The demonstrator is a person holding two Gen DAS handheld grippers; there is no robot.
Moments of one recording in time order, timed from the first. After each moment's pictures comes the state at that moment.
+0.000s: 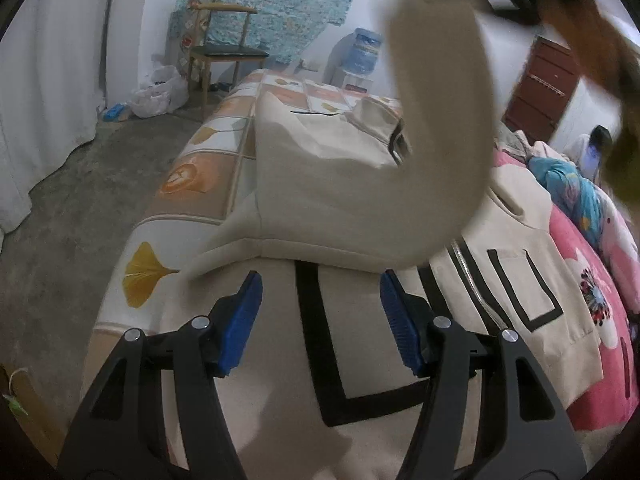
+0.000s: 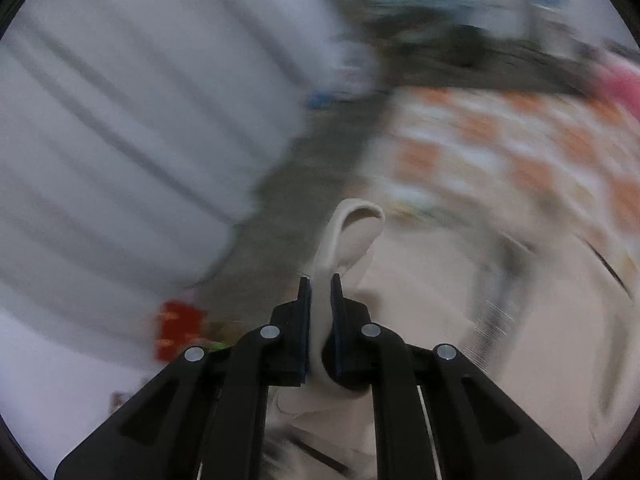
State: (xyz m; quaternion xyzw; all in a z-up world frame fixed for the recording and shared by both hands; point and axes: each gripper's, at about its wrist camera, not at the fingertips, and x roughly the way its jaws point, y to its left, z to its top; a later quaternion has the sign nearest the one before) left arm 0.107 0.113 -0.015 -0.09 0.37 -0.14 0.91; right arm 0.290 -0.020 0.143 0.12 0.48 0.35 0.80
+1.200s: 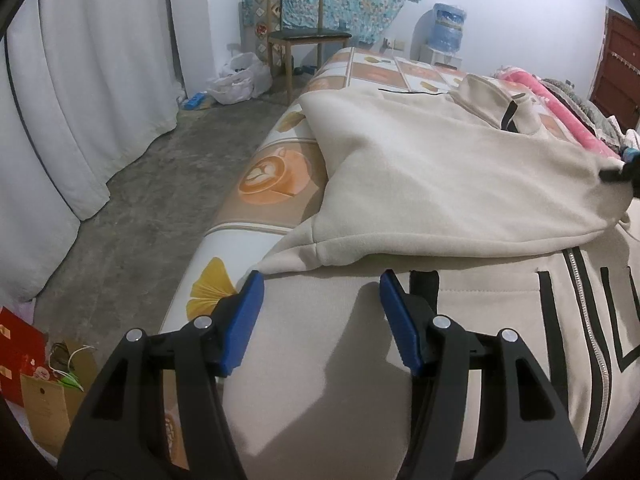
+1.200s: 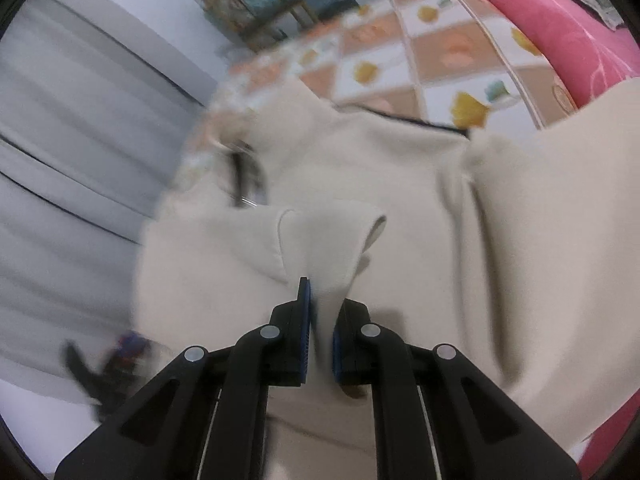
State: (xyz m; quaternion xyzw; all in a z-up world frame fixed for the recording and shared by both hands) left arm 0.155 0.116 -0.036 -0.03 0.42 0.03 0.91; right arm 0.261 -0.277 -0.037 0.17 0.54 0.15 0.81
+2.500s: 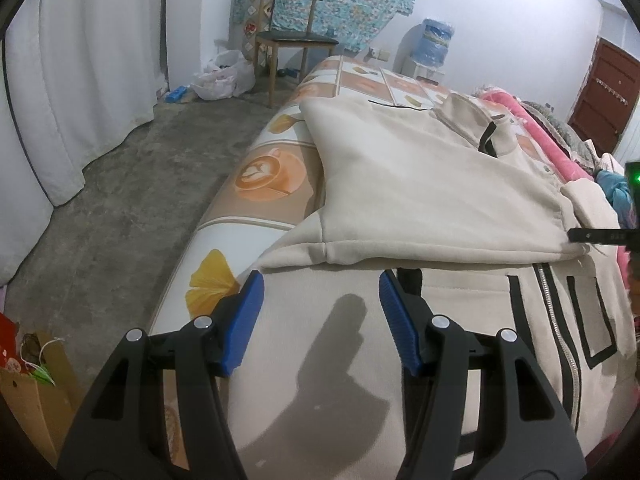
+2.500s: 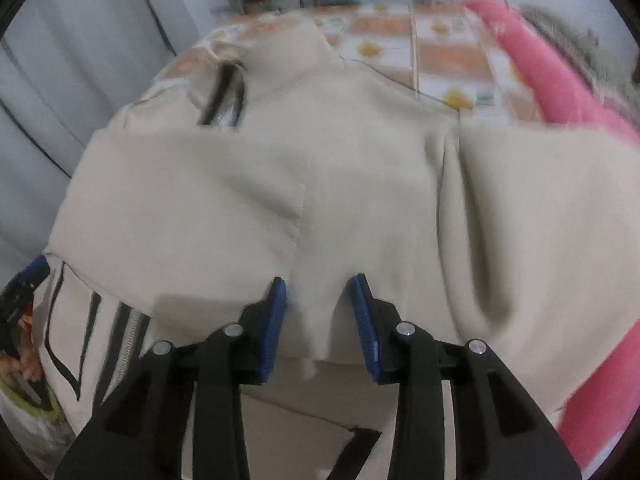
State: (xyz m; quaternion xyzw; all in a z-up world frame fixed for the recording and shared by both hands) left arm 0.139 0.137 -0.032 -0.08 0.40 -0.02 0.91; right arm 0.213 -0.247 -0.053 0.02 0.52 0.11 0.85
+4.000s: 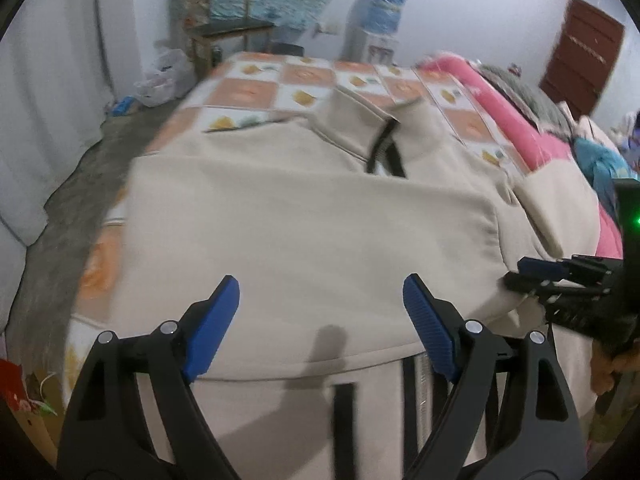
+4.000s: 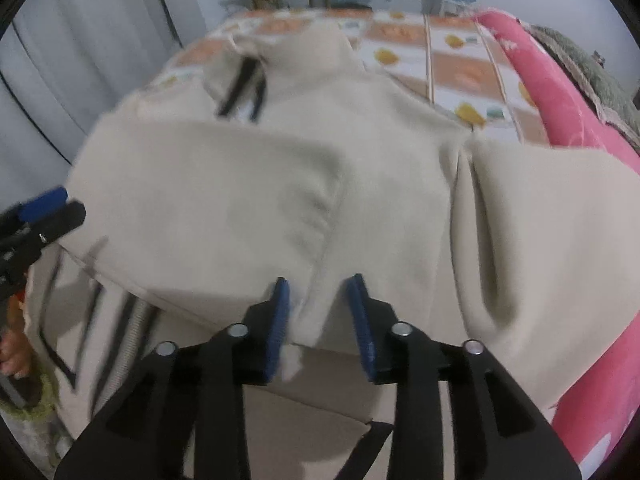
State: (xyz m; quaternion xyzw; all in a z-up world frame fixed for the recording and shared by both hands) left arm 0.227 -0.011 0.005 -0.03 0.45 -0.08 0.89; right arm 0.208 -0.223 -0.054 -0.03 0.53 0.10 0.84
